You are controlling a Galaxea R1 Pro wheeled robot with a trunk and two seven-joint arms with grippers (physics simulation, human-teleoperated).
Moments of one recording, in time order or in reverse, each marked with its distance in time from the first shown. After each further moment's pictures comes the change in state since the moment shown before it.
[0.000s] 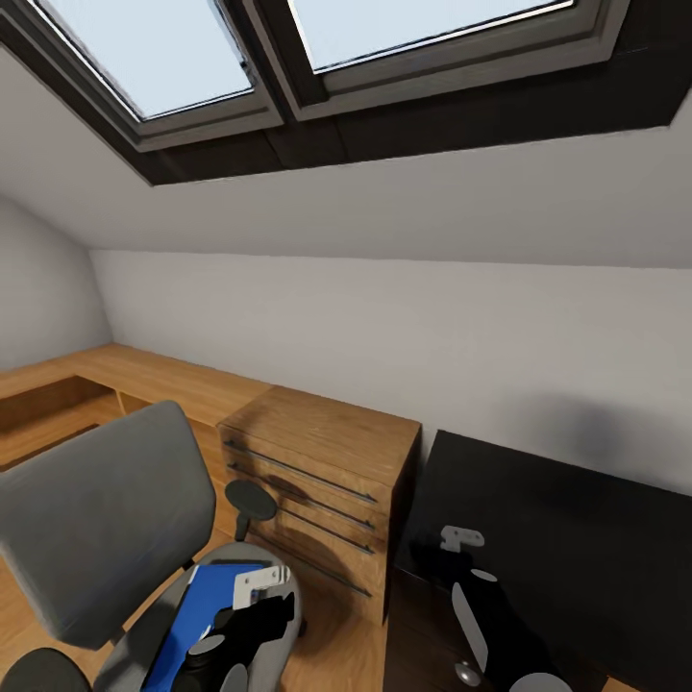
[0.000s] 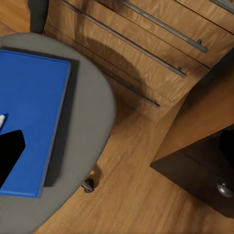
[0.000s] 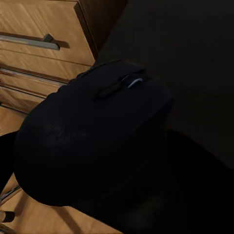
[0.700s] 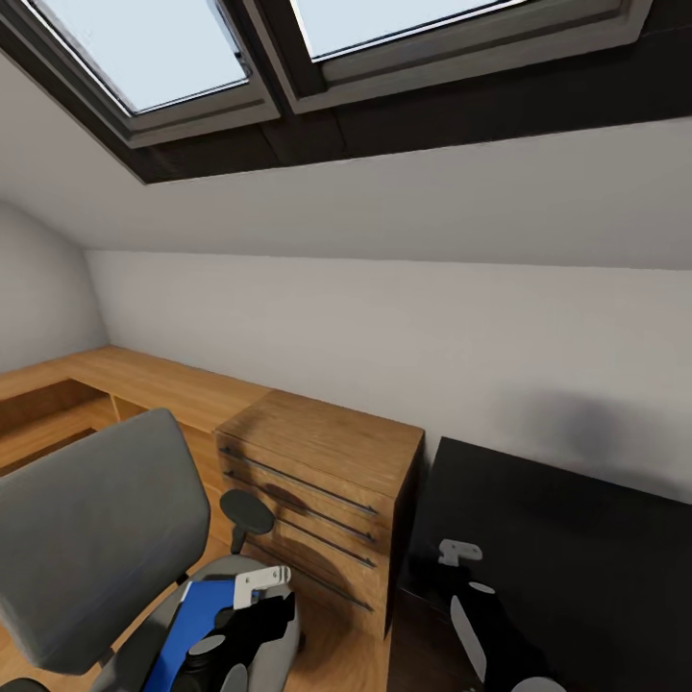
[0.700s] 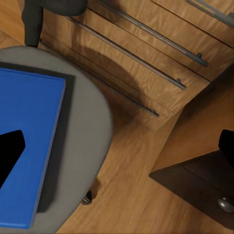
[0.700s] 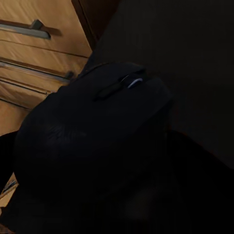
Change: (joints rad) left arm 0.001 0.000 -0.003 -0.003 0.000 0.000 -0.002; right arm -0.005 -0.004 0.001 0.094 0.005 -0.036 0.001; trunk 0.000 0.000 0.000
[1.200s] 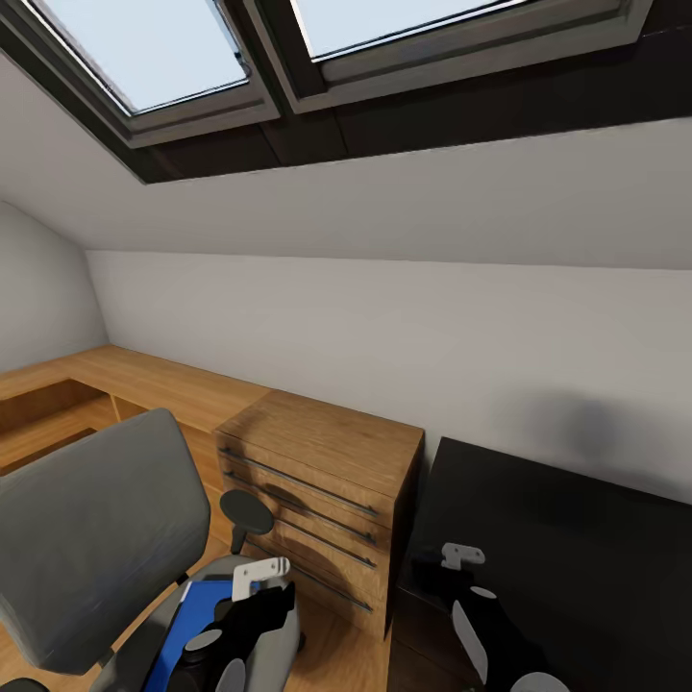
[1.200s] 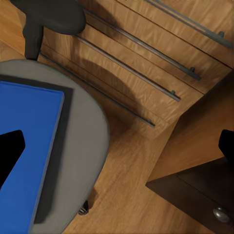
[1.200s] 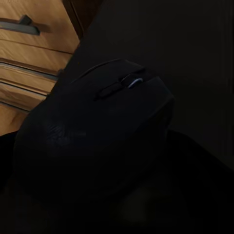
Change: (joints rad) left arm 0.000 0.000 0.001 -0.043 0.001 0.000 0.001; right arm -0.024 -0.015 -0.002 0.081 0.000 -0.059 -0.007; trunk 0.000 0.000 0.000
